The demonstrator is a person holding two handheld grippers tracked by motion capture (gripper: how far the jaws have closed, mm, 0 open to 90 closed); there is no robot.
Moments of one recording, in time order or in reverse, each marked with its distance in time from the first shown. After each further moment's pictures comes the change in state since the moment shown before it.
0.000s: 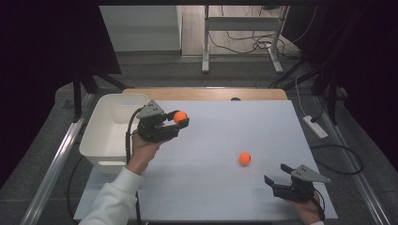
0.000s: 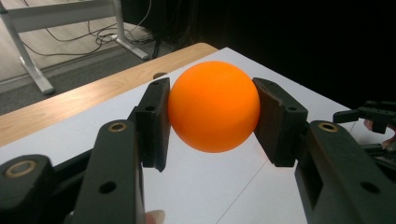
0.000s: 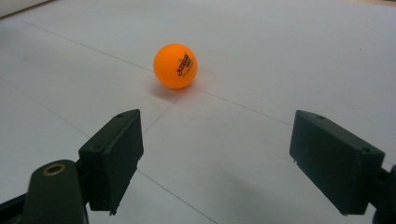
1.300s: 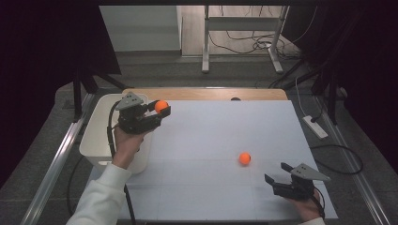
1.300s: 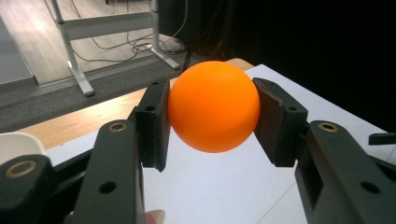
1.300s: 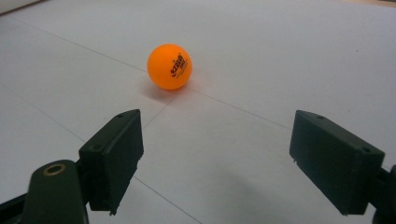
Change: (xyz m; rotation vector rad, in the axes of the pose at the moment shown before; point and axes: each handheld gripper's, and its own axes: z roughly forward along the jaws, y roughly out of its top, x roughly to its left) left arm 0.030 0.009 -0.034 -0.045 0.132 -0.046; right arm -0.004 0.001 0.003 0.005 -0.005 -0.003
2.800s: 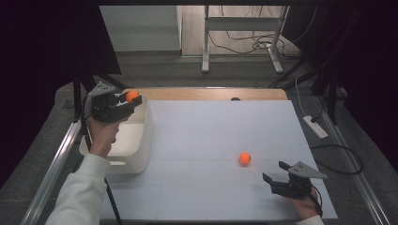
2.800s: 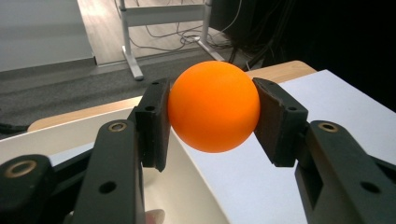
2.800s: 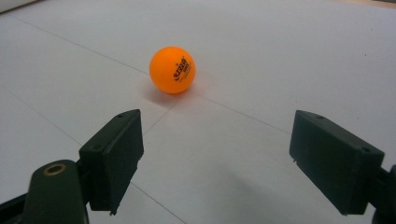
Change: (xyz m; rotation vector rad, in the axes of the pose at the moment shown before) left arm 0.066 0.003 -0.028 0.026 0.179 -0.088; right arm 0.001 0.003 0.007 0.004 0.009 -0.013
